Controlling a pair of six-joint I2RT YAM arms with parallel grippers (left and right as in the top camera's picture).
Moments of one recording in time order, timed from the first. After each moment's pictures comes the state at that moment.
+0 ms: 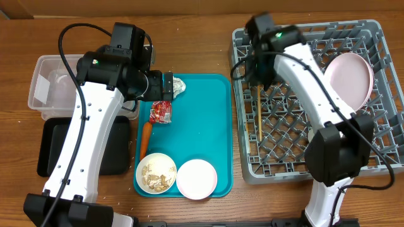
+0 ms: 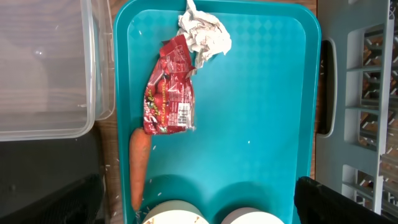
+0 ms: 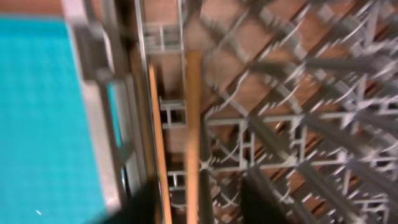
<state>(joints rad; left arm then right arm) -0.20 1.62 1.66 -1.27 0.09 -0.23 0.34 2.04 1.86 -1.25 0.09 0.31</state>
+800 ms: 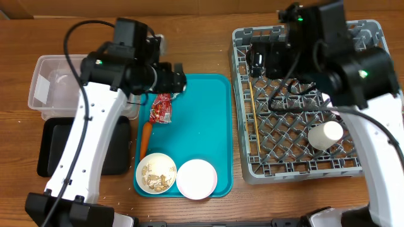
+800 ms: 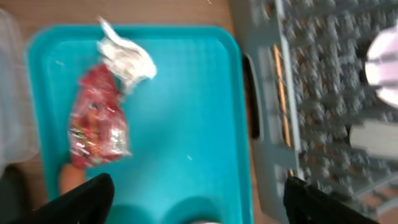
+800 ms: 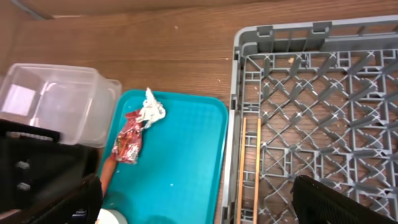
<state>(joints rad) -0.25 1.62 1.66 -1.16 0.29 -0.25 0.34 1.56 1.98 -1.26 -0.12 0.31</state>
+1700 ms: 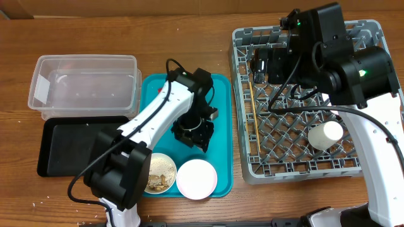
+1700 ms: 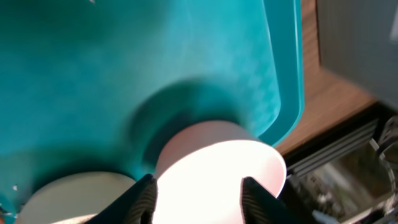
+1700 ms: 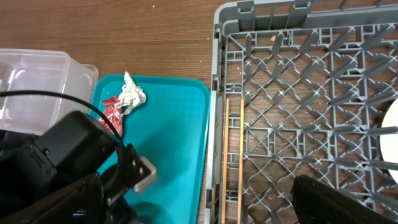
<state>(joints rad) -0.53 1.93 1.47 -1.37 0.32 -0.01 0.34 1.58 1.98 -1.34 -0.06 0.31</state>
